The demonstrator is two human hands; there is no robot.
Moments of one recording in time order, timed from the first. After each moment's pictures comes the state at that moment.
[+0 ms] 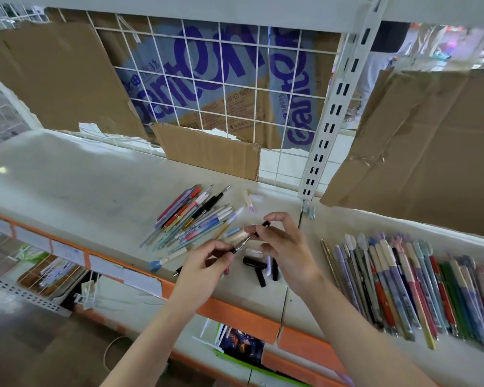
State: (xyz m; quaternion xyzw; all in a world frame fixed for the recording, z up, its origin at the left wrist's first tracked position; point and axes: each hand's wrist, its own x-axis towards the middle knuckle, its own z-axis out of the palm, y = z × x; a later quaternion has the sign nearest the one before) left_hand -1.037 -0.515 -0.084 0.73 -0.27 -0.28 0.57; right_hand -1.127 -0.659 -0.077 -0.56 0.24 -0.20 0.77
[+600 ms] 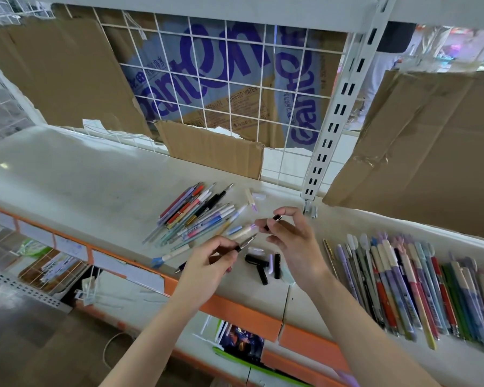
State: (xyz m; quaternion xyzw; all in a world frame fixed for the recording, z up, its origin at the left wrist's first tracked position) left_hand -1.039 -0.514 -0.078 0.72 -0.27 -0.28 0.57; right_hand -1.129 -0.665 -0.074 -0.56 0.23 -0.25 0.76
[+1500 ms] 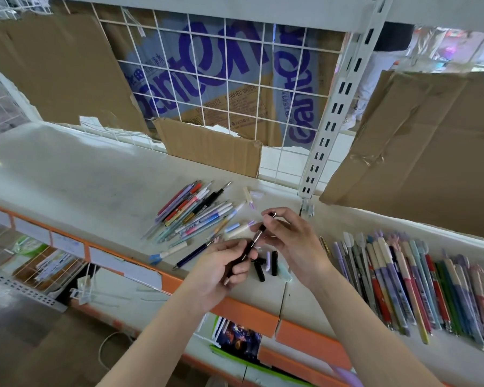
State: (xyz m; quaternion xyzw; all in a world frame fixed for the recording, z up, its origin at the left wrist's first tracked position) left_hand -1.054 -0.529 -0.064 0.45 -0.06 -0.53 0.72; right_hand -1.135 -0.662 -0.058 -0.57 0.21 -0.20 0.77
